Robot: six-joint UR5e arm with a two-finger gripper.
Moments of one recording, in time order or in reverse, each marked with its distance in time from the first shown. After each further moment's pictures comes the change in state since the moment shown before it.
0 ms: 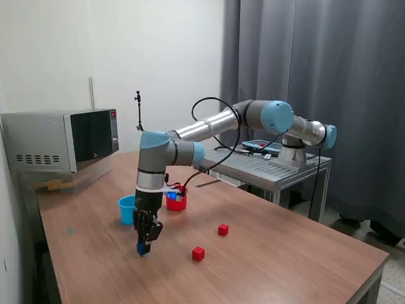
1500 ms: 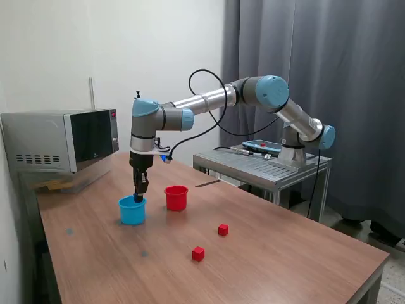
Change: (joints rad) arm -0.126 -0.229 0.235 0.108 -0.205 0.134
